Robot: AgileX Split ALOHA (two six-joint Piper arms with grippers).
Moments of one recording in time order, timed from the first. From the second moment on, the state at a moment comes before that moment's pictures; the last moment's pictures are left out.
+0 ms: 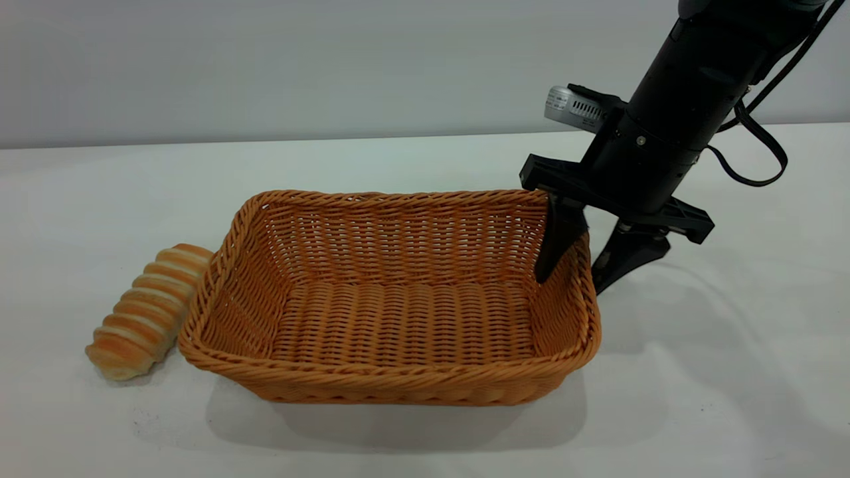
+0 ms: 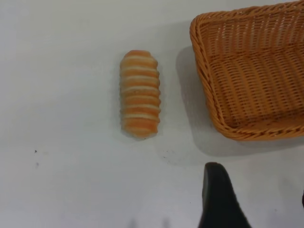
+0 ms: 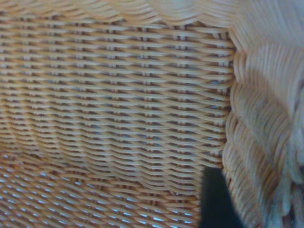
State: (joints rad) left arm -0.23 0.62 -0.58 -0.03 0.69 -0.04; right arm 0.31 2.20 -1.36 0.58 0.72 -0.07
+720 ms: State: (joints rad) left arm -0.23 1.04 -0.72 0.09 0.69 -0.11; right arm 0.31 1.94 -1.38 0.32 0.74 -0.11
